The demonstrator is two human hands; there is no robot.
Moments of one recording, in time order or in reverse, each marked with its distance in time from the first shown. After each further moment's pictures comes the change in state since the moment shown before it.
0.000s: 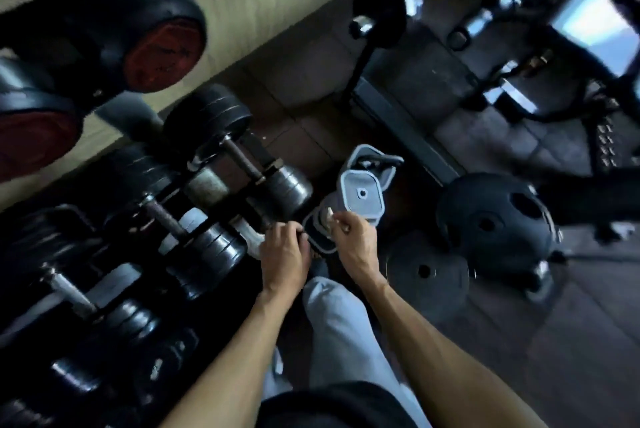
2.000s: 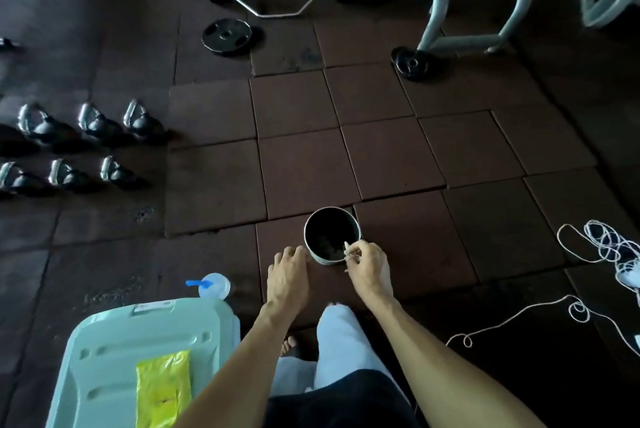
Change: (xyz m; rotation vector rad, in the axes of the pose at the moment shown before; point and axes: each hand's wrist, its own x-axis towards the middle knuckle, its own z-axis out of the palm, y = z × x) left_hand -1.258 0.155 0.250 0.702 -1.397 2.155; right_hand -1.231 0.586 -0.106 0.554 1.694 1.635
